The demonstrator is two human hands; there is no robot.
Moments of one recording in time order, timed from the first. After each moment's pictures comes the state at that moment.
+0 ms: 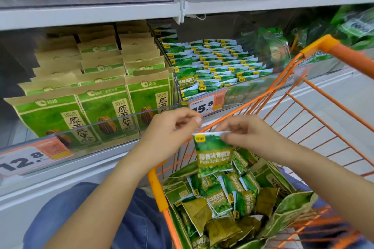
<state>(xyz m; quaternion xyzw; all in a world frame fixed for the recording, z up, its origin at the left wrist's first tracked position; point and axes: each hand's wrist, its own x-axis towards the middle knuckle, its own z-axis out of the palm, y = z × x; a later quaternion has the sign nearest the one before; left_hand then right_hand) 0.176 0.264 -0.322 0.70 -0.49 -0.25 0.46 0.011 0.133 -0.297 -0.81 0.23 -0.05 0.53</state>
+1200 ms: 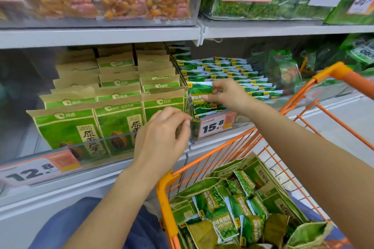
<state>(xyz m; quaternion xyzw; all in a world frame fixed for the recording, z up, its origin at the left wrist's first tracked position) 0.199 0.268 -0.326 0.77 -0.50 0.09 0.40 0.140 0.053 -0.288 -0.88 0.30 -0.08 0.36</state>
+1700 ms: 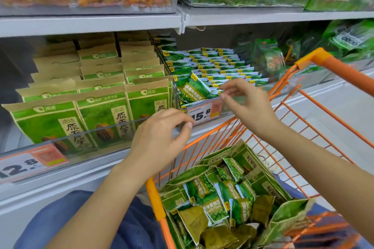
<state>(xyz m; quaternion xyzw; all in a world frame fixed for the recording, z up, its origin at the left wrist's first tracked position) 0.183 0.266 -0.328 0.73 -0.55 -0.01 0.41 0.047 0.090 -0.288 -0.88 0.25 -0.29 0.27</state>
